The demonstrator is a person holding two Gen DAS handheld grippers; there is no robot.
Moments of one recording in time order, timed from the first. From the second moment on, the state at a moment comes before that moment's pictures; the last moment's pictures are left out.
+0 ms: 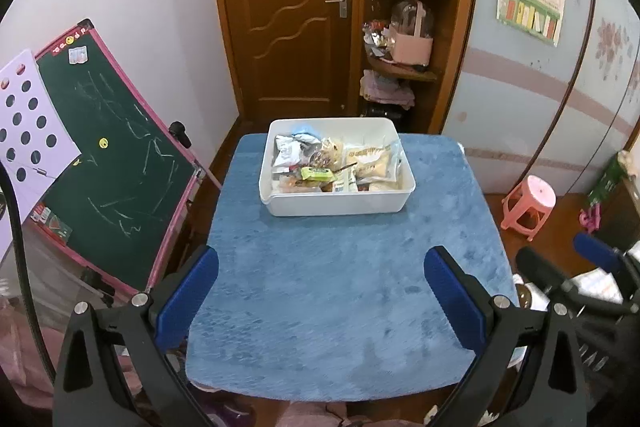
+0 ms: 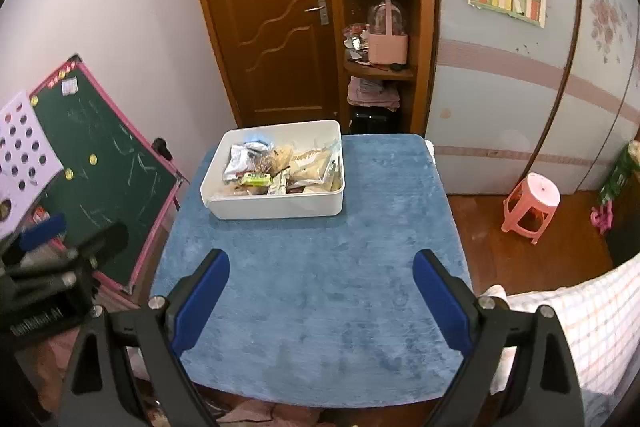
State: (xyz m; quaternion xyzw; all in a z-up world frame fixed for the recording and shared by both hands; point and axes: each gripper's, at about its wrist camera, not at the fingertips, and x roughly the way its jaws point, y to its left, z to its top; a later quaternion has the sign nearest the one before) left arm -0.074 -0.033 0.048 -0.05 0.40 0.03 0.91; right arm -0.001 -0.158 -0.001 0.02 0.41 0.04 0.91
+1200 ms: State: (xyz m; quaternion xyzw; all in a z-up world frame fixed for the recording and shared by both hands) left arm -0.073 -0.031 0.034 -0.05 0.42 0.02 0.90; right arm 0.007 -0.153 -0.008 0.02 0.43 0.05 0.90
